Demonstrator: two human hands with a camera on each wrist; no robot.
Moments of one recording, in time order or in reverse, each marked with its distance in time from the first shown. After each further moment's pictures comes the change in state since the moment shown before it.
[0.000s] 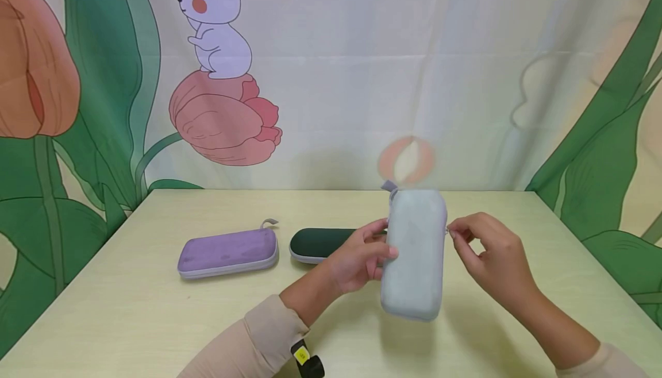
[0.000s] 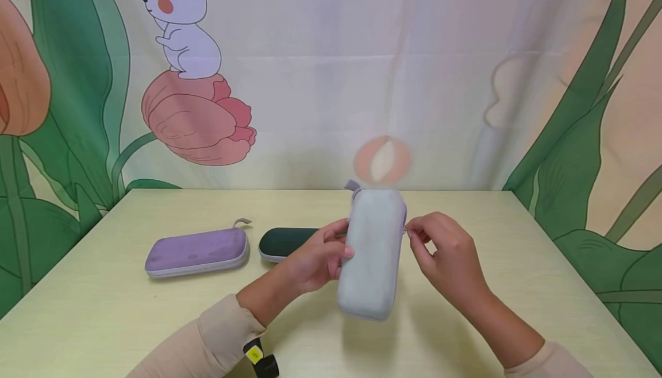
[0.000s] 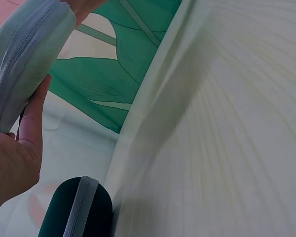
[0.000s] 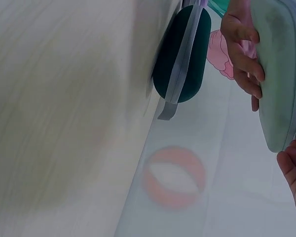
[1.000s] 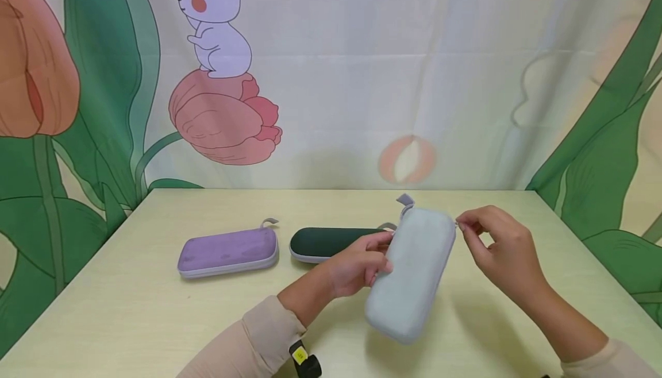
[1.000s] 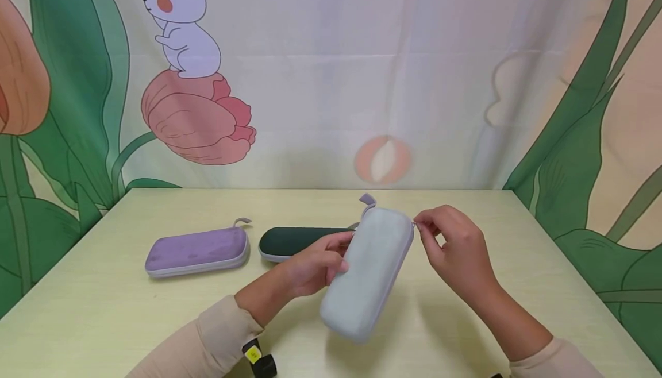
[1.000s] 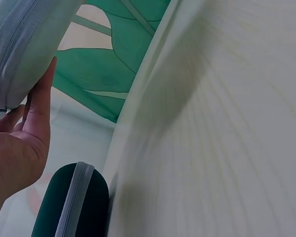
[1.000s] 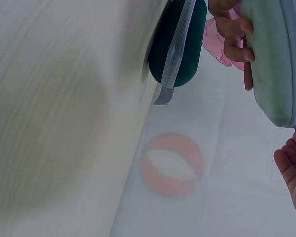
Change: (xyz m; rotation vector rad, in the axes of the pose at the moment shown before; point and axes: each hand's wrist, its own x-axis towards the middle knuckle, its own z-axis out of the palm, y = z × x) left_hand -0.004 -0.002 -0.010 0.200 -0.120 -0.085; right_hand 0.004 0.008 -0.007 -0.038 0.016 0.030
